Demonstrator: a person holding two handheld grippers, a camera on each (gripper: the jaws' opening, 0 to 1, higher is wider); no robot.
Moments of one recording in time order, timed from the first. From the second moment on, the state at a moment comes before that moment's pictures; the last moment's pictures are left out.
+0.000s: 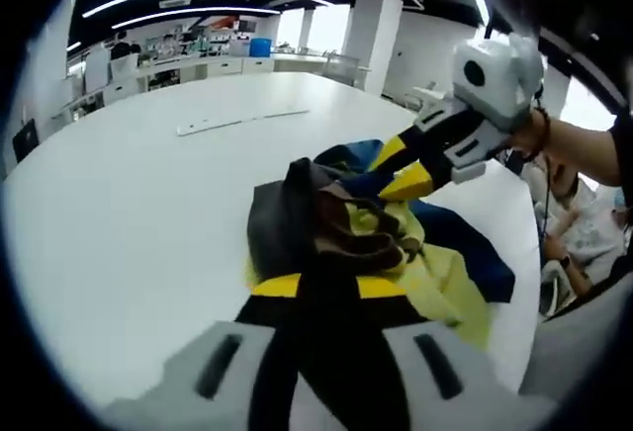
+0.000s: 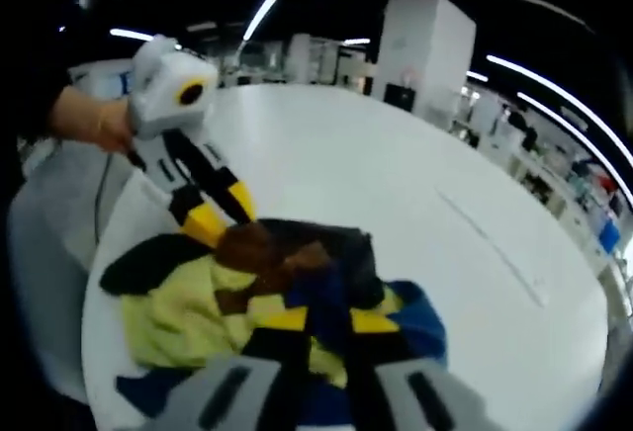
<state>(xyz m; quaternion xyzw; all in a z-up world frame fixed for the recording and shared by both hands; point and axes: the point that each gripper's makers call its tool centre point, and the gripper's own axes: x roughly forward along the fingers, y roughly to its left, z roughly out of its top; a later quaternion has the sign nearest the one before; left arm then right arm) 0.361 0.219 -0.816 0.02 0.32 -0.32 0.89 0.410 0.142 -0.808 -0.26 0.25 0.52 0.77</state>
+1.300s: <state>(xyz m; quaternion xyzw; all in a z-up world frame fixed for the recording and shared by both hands) 0.375 0.302 -0.728 -0.03 0.23 -0.23 0.94 0.421 0.108 -0.722 -0.19 0.19 0.48 0.84</state>
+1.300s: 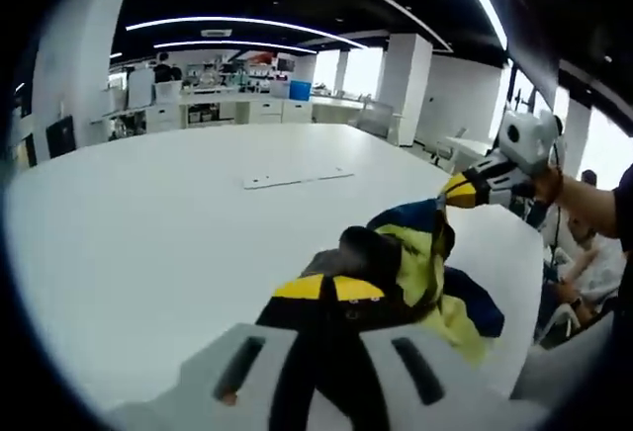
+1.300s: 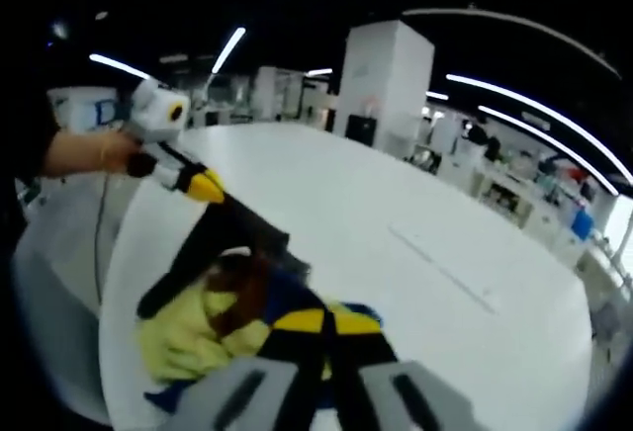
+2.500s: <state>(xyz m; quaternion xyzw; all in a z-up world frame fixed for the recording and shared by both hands) 0.444 0.403 -0.768 -0.07 0.25 -0.11 0.96 0.594 0.076 -0.722 -0.22 0.16 0.32 0.91</state>
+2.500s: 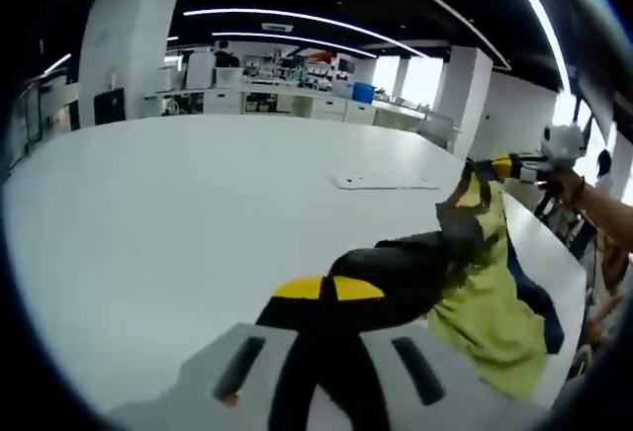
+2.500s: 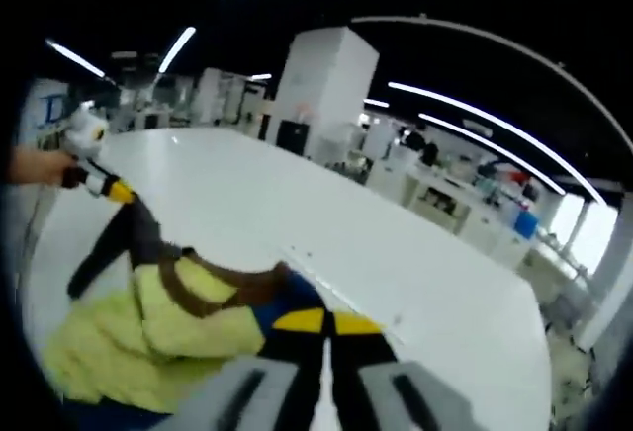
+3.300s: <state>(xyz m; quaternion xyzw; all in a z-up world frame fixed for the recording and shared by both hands) 0.479 0.428 -0.811 -0.04 0.30 -0.06 0.95 0.636 0.052 -0.824 -0.16 0.28 0.22 0.92</state>
